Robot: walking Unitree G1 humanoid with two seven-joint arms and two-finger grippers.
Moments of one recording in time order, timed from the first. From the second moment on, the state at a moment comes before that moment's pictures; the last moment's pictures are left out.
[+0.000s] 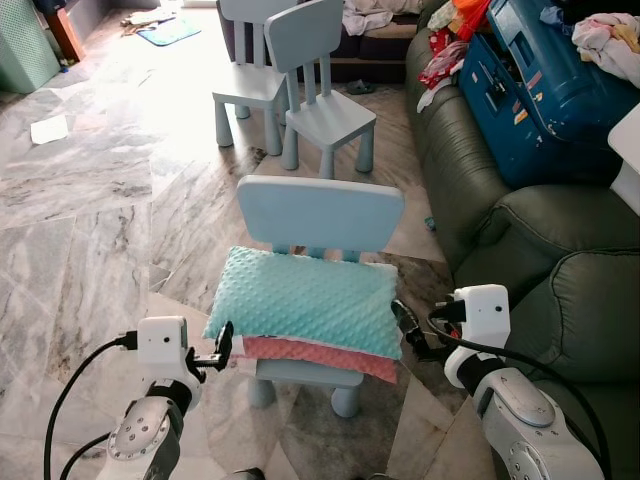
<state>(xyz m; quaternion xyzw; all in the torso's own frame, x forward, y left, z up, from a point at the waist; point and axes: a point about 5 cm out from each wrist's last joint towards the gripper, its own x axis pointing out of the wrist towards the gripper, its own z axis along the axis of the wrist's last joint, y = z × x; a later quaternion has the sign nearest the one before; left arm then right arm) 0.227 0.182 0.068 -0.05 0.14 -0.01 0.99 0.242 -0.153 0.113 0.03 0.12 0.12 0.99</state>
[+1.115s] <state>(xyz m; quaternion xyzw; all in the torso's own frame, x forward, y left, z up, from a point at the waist) 0.231 0.181 0.072 -0.05 0.13 -0.02 0.99 0.241 -0.153 0.113 0.03 0.12 0.12 0.99</state>
